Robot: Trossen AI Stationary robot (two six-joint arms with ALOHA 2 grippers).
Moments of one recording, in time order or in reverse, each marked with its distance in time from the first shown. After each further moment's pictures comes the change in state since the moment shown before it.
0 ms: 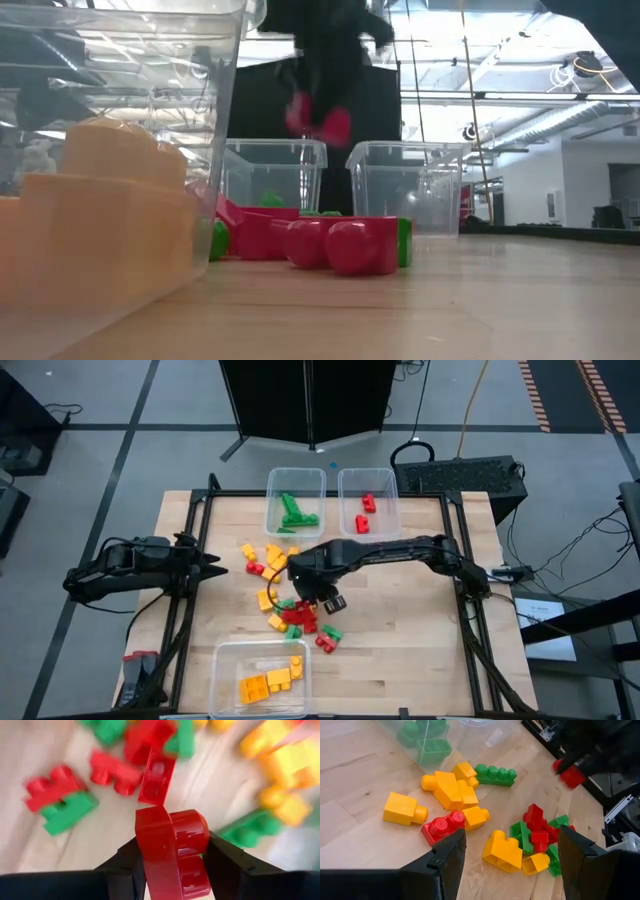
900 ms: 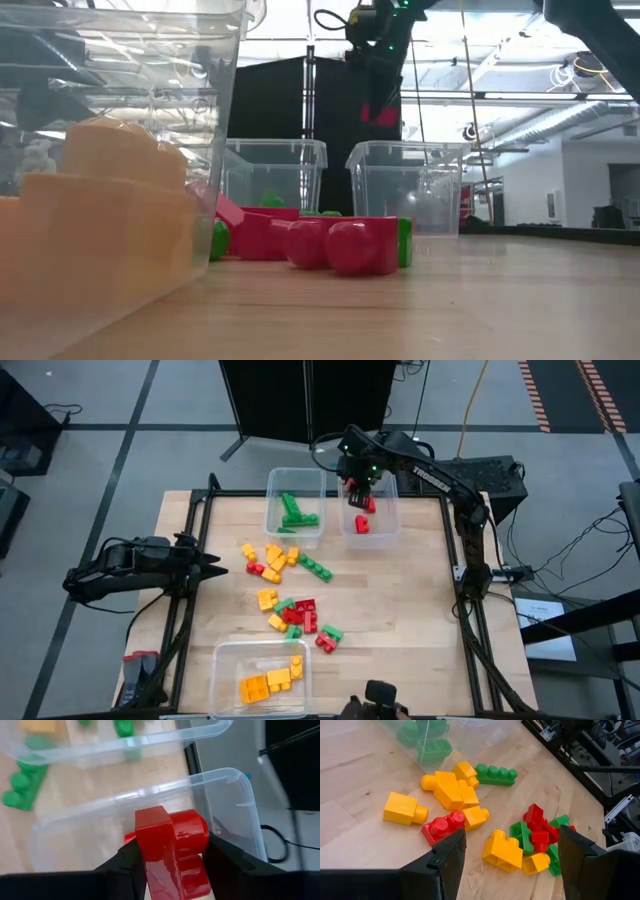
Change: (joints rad) left arm 0.000 0.003 0.000 0.000 0.000 0.000; right arm -0.625 -0.174 0.088 -0.160 0.064 0.041
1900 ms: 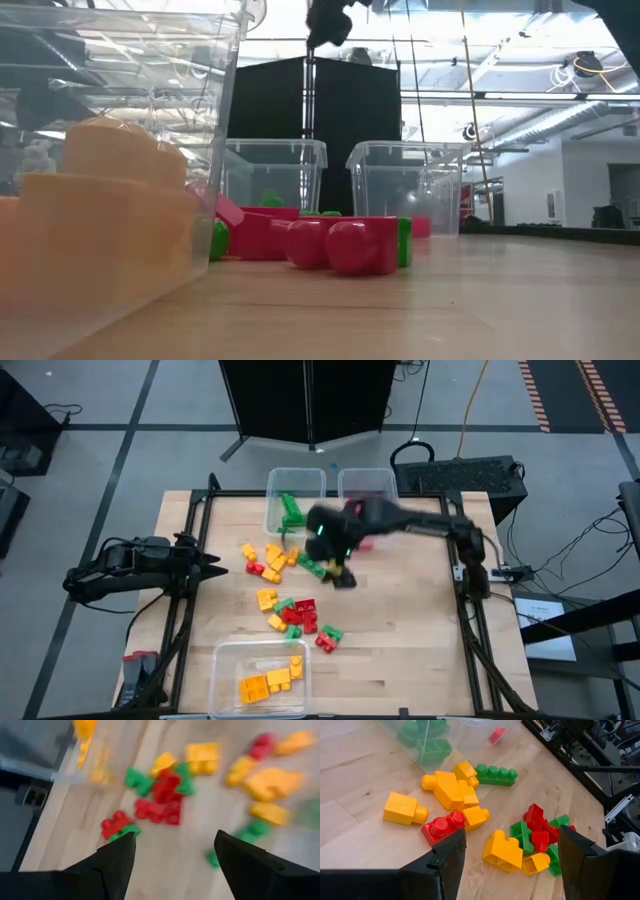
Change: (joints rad) left arm 0.000 0.000 0.000 0.000 0.000 0.000; right arm 0.544 -0.001 -0.017 0.111 -0.327 0.116
